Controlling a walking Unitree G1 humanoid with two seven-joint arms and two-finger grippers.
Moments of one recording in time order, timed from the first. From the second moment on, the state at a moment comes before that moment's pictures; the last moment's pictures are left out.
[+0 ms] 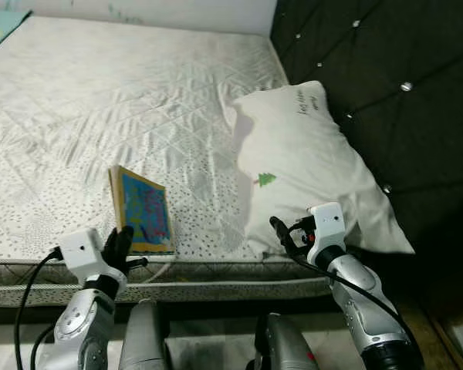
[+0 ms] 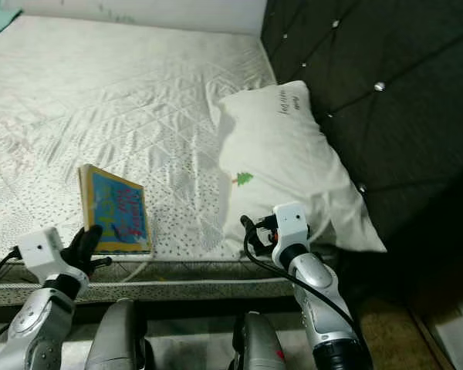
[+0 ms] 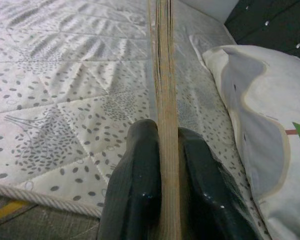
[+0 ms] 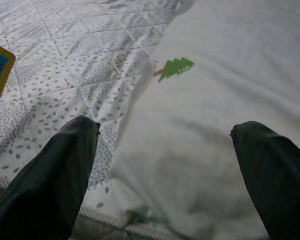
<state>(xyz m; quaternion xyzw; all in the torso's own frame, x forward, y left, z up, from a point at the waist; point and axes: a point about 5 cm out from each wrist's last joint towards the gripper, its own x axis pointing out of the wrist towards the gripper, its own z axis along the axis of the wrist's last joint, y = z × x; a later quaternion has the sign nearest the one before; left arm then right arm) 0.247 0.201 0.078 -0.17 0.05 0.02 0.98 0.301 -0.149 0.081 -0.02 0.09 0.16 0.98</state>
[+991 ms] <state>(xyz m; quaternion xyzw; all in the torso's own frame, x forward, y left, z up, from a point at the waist) 0.254 0.199 0.084 -0.18 0.03 0.00 0.98 0.305 -0.145 0.087 -0.03 0.07 0.17 0.98</state>
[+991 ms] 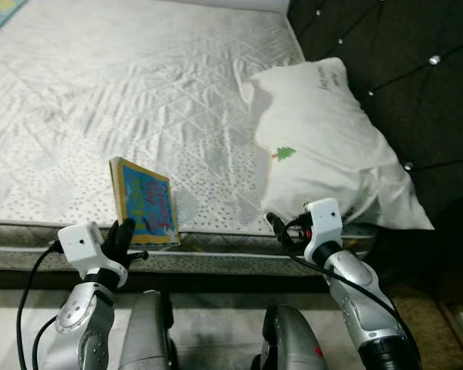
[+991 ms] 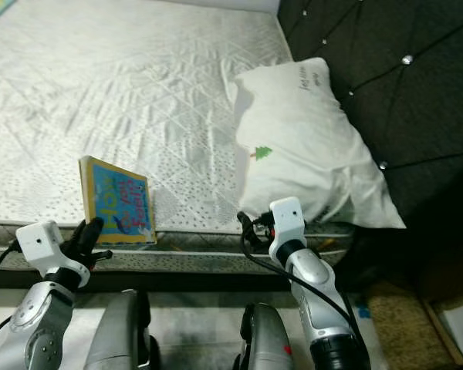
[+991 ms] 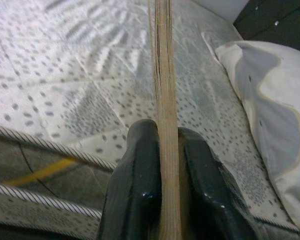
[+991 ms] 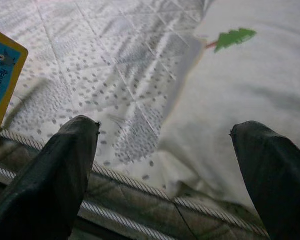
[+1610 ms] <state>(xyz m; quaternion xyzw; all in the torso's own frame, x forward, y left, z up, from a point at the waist) 0.256 0.187 0.085 -0.18 0.03 -0.02 0.98 0.304 -0.156 0.085 -0.03 0.08 0.15 0.98</state>
